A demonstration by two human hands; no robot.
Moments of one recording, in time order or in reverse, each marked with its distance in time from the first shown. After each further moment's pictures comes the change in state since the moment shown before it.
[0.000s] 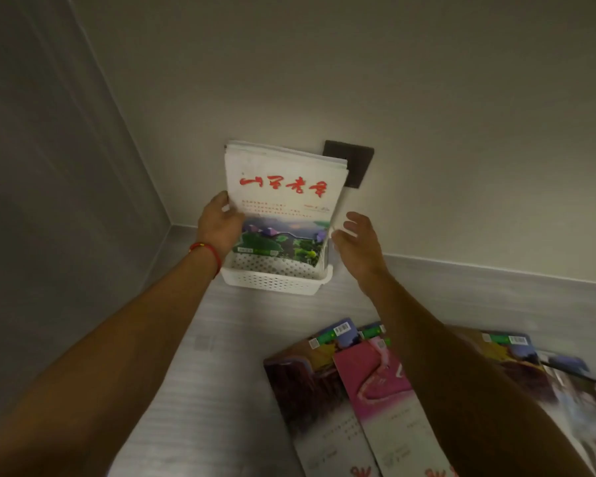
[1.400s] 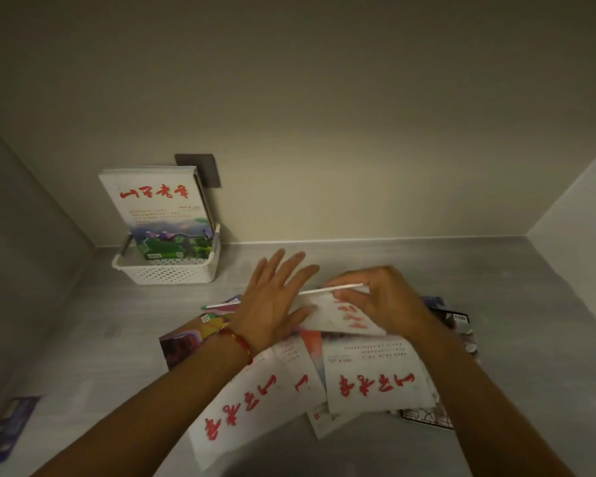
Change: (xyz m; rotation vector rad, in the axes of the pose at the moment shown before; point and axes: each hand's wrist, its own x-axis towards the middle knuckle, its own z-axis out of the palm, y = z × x) left_hand -0.322 0.055 0.224 0.859 -0.382 0.978; right_hand -0.193 0.062 -0.354 -0.301 -0.296 -0.427
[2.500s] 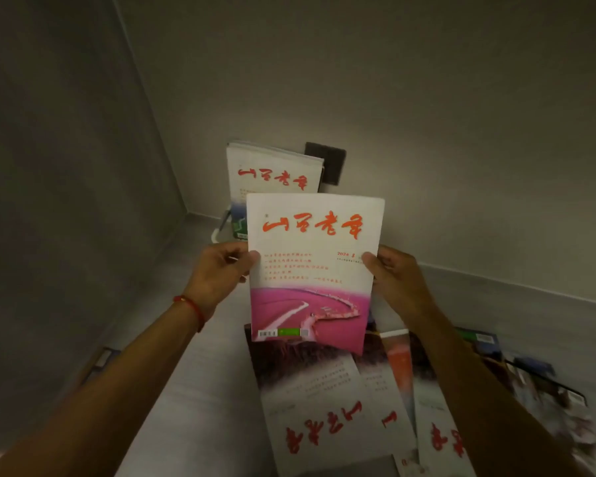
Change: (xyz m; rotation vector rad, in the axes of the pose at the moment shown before) left_hand -0.100 -0.218 -0.100 -0.946 0.336 -0.856; right_hand 0.158 -0.061 0.152 0.234 0.108 0.146
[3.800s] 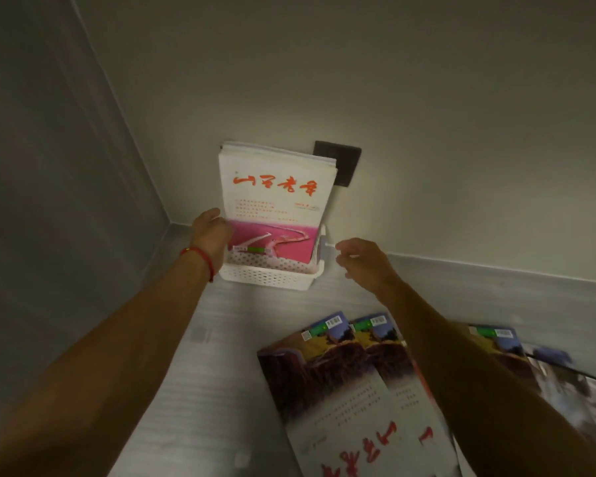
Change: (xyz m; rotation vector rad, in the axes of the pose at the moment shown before) left_hand 0.178 -0.045 -0.026 -0.180 0.186 -0.189; right_hand 0.106 0.027 0.085 -0.278 -0.033 0.275
